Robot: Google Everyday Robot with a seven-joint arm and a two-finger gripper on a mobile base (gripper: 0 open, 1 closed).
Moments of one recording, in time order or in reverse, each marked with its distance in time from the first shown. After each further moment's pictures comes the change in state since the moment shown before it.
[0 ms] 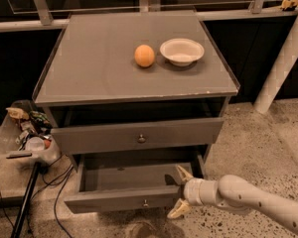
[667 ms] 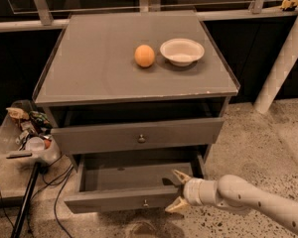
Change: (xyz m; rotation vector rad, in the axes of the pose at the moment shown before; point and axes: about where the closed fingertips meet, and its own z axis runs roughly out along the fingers) arm 0.000 0.000 0.000 0.000 0.000 0.000
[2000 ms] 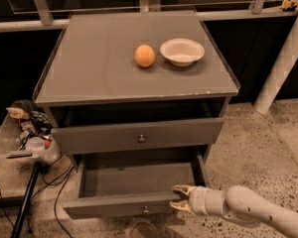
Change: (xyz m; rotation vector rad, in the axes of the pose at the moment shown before) arm 0.011 0.026 -0.022 0.015 0.004 0.024
